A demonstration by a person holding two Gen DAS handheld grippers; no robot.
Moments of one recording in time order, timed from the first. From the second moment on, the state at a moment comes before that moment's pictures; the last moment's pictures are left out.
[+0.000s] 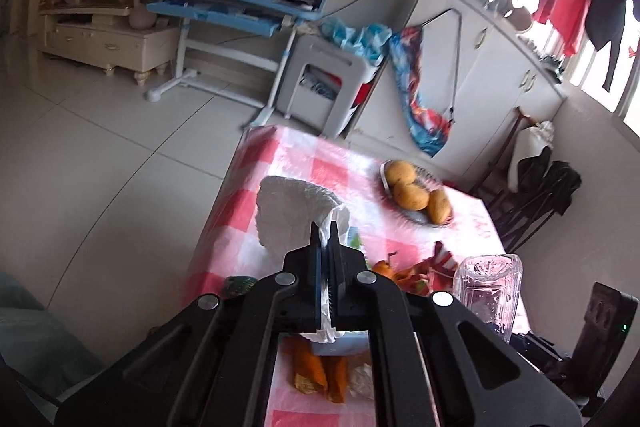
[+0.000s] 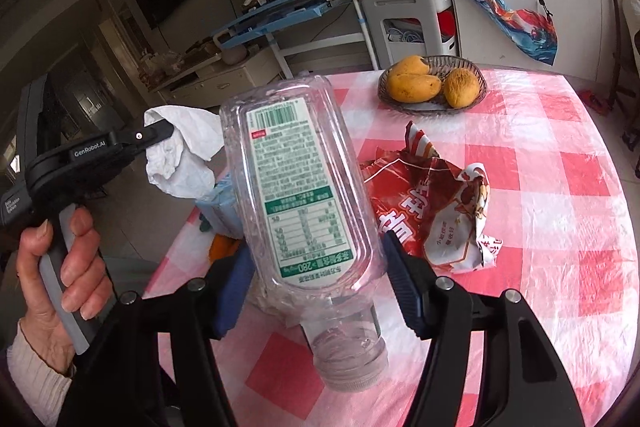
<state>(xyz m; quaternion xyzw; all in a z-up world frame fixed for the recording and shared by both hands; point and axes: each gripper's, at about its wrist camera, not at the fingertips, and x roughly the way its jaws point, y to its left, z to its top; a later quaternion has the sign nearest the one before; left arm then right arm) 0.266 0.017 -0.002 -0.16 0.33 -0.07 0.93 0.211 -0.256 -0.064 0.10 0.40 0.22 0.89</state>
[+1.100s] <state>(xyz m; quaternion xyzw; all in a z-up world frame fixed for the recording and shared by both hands) 0.101 -0.033 -0.012 -0.08 0.33 -0.16 0.93 0.054 -0.260 -0.131 0.20 0.51 0.16 0.82</state>
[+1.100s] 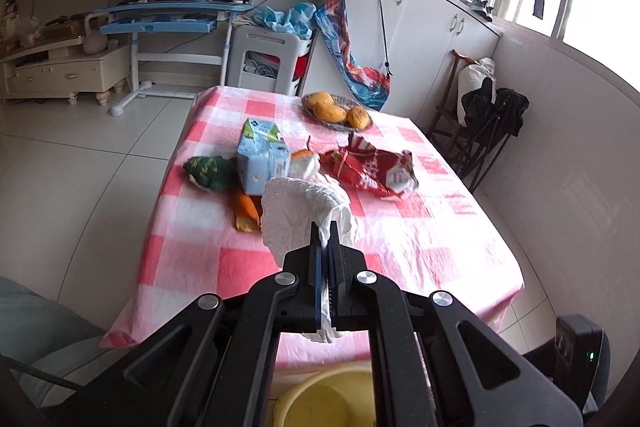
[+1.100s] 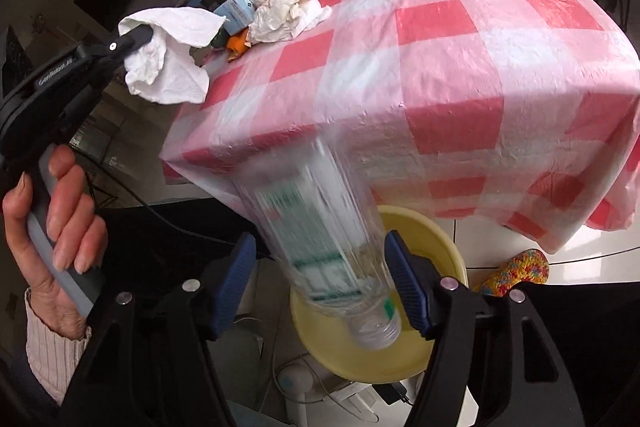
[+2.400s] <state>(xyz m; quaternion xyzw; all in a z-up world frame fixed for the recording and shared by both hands) 0.013 -0.085 -0.058 0.06 0.43 -0.24 0.87 0.029 -0.300 -0.091 0.25 0.37 0.09 0.89</state>
